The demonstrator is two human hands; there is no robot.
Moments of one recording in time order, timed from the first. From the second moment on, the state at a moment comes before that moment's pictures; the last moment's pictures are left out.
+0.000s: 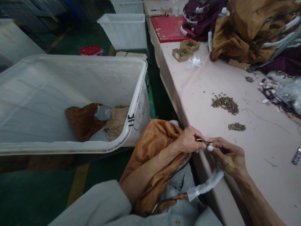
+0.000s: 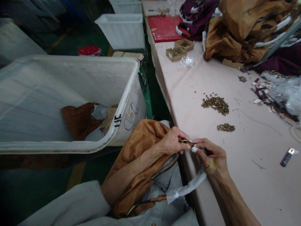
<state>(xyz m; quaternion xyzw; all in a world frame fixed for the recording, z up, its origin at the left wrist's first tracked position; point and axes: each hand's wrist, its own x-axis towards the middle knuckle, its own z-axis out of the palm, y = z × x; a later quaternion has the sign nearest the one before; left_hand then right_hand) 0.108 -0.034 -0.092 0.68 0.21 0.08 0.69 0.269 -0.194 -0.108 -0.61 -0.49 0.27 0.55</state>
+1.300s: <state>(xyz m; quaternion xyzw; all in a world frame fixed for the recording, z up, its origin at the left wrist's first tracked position) 0.089 -0.030 -0.064 0.84 0.15 0.15 0.51 0.253 -0.206 -0.076 -0.60 -0.50 0.22 0.59</state>
